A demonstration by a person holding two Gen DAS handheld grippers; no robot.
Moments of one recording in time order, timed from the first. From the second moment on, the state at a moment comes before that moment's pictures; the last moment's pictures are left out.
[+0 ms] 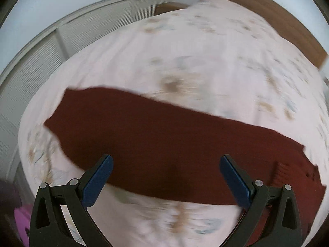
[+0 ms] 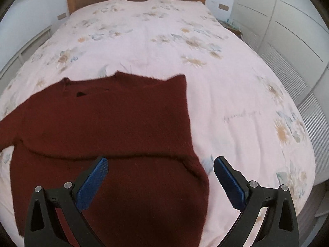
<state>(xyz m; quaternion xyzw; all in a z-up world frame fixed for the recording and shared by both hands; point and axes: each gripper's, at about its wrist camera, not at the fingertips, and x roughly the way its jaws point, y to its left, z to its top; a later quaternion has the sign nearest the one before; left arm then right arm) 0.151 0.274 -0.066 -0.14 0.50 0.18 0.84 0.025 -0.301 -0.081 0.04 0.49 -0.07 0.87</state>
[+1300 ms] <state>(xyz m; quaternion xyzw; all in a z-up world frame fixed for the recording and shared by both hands) 0.141 0.194 -0.003 -0.13 0.49 0.01 0.86 0.021 -0.294 -0.068 0.04 0.49 -0.05 0.87</state>
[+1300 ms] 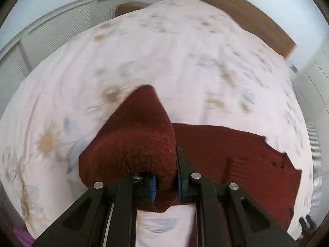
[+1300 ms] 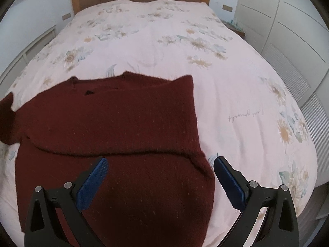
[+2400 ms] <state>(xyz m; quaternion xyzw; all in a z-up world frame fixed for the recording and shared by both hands) 0.170 -0.135 -0.127 0.12 0.54 -0.15 0.82 0.015 -0.354 -0.081 0.09 0.49 -0.07 0.86</state>
